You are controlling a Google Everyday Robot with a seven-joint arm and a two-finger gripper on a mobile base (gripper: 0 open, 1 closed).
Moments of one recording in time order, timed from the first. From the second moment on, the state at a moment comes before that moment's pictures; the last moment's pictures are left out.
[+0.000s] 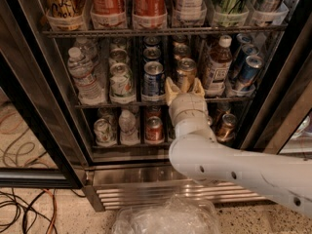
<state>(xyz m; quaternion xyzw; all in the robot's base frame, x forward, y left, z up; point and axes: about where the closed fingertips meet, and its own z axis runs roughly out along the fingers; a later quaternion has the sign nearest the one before) 0.621 -0.089 0.846 0.02 0.71 0.03 0.71</state>
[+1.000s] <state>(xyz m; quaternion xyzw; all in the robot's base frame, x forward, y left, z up) 0.654 -0.089 0.844 0.02 0.70 0.01 0.72</state>
